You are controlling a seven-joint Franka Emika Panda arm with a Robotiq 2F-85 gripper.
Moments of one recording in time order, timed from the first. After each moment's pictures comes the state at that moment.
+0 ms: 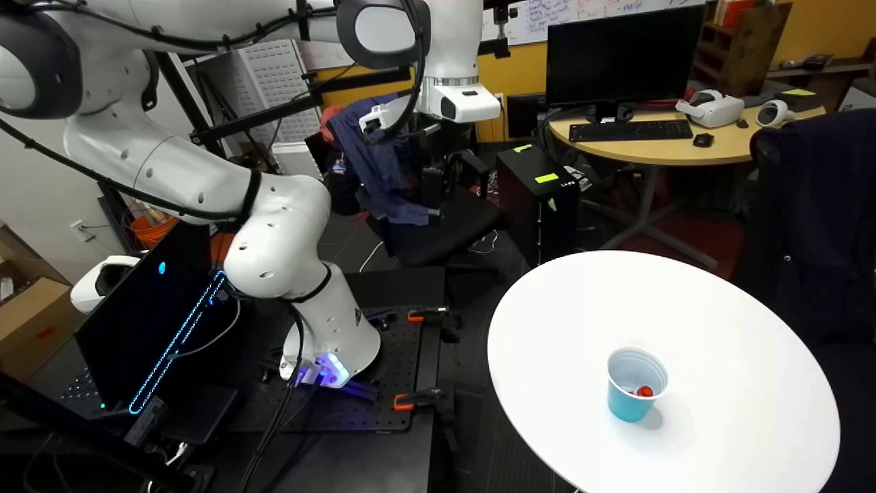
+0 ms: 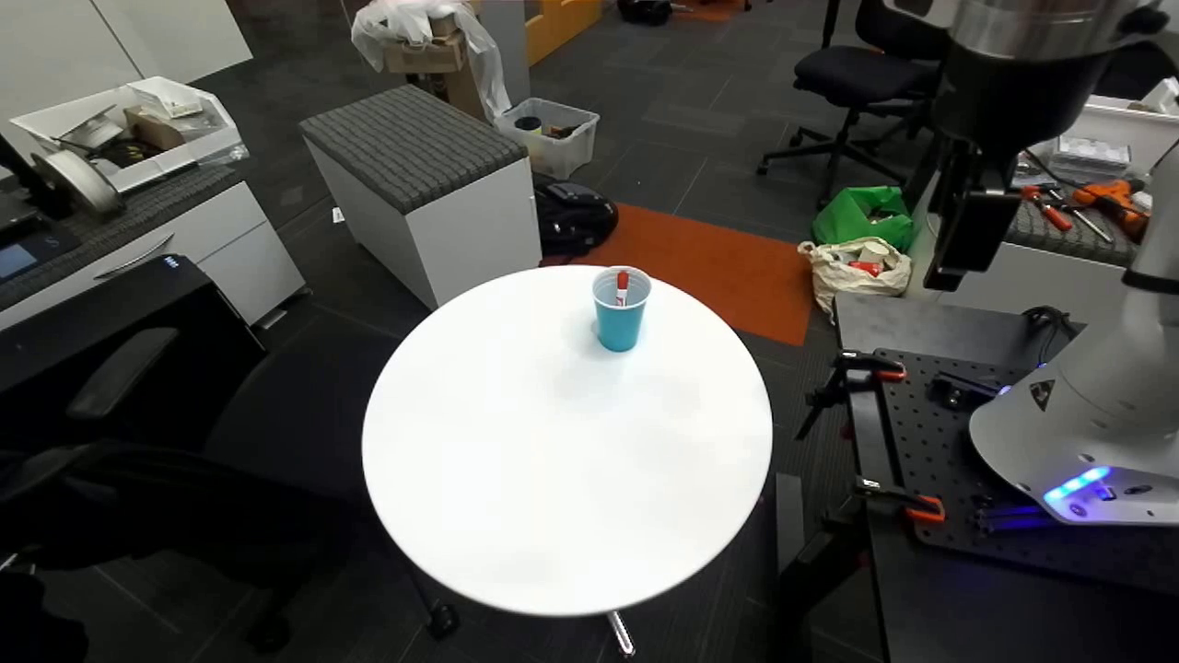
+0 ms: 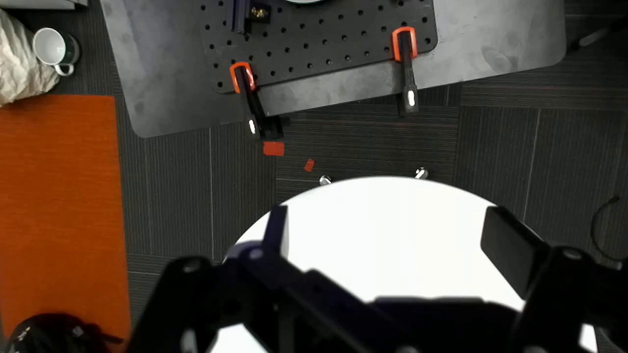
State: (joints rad) arm 0.01 -0.79 0.16 -2.64 0.03 1.68 0.29
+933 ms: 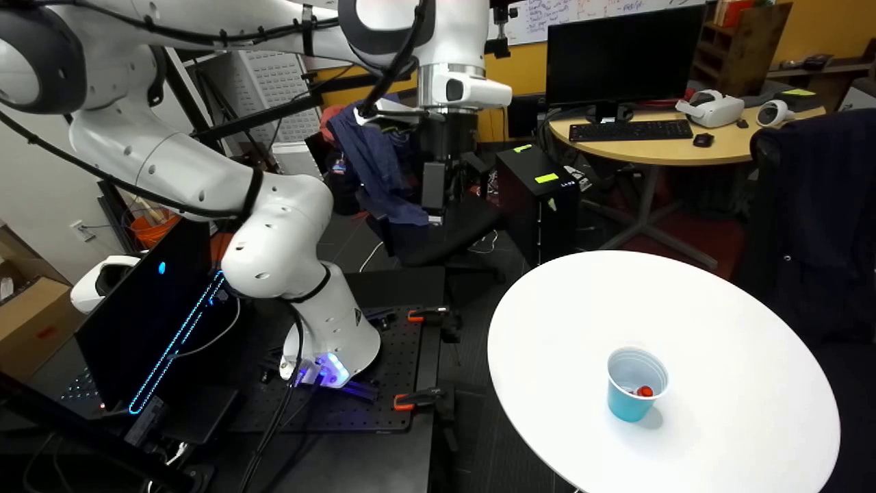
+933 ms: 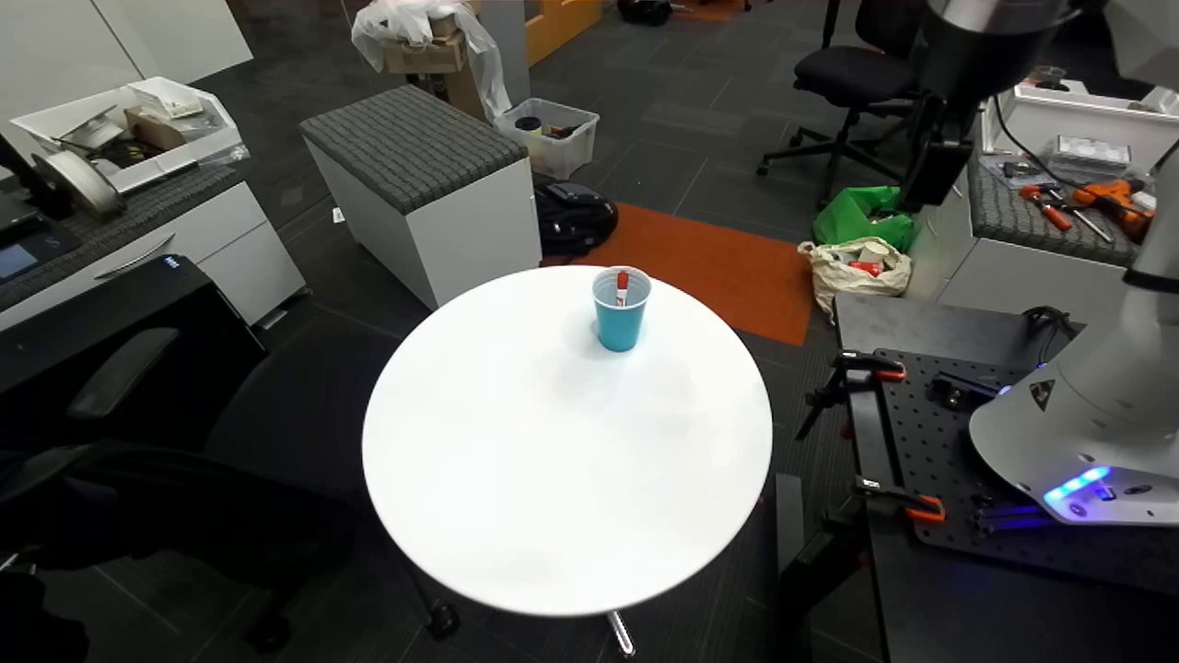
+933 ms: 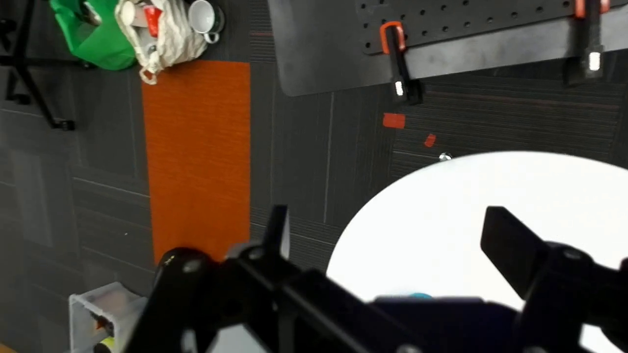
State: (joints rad) arm -0.04 -0.77 0.15 -2.61 -0.29 1.65 0.27
